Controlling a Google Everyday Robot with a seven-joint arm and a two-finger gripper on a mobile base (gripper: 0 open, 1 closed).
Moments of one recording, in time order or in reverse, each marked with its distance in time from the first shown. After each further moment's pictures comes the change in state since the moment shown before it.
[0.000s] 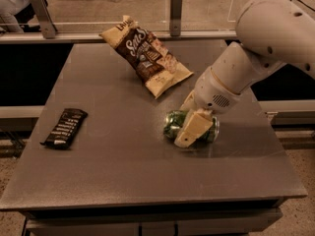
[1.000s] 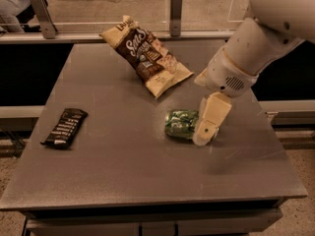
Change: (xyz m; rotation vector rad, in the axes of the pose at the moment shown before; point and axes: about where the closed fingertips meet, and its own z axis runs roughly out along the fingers) arm -0.001 -0.009 -0.043 0.068 0.065 -0.004
